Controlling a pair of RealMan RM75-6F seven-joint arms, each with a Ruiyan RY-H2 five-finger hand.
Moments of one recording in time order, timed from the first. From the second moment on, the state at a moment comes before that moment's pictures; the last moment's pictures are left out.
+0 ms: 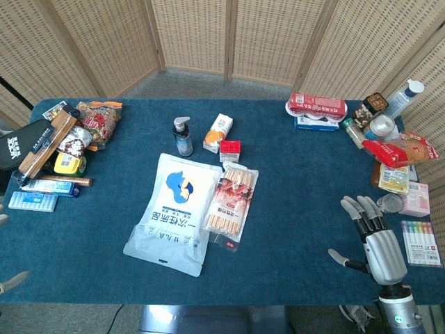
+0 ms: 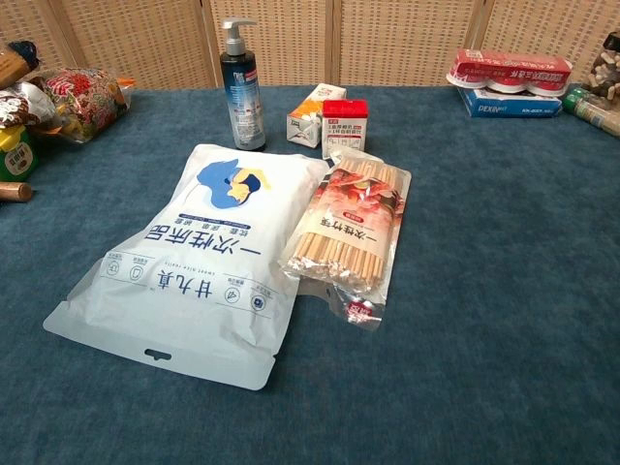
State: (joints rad) left arm 0.01 -0.94 0.08 -1.52 1.82 1.86 -0.61; right arm 0.13 -1.26 0.03 -1.61 -1.73 1.64 0.15
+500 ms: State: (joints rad) left arm 0.02 -0.93 0.08 -1.52 1.82 1.87 -0.61; right arm 0.15 -1.27 0.02 -1.57 -1.72 1.58 0.14
